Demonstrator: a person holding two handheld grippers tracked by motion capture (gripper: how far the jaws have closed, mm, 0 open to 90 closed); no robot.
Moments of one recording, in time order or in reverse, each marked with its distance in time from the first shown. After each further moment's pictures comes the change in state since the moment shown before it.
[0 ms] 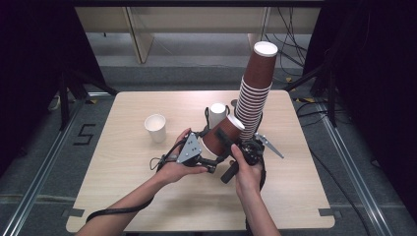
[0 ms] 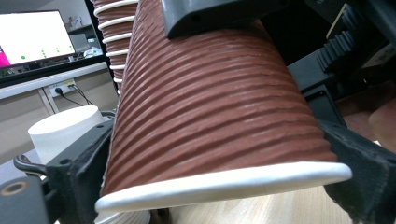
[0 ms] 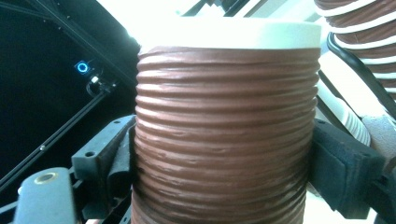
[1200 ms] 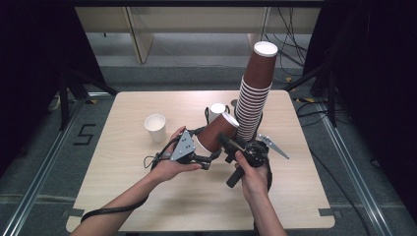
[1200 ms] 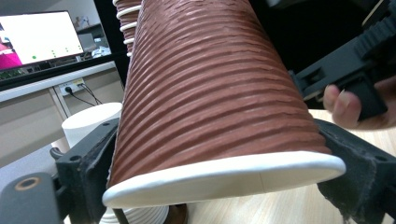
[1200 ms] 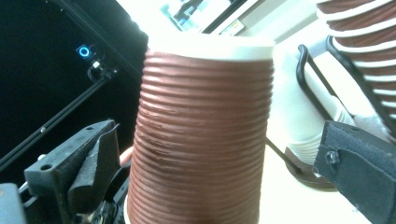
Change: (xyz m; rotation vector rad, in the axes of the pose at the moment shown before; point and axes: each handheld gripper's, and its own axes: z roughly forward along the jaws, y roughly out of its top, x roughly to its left) left arm 0.014 0.002 -0.013 0.017 0.024 0.007; right arm 0.001 0.006 -0.017 0.048 0.001 -0.066
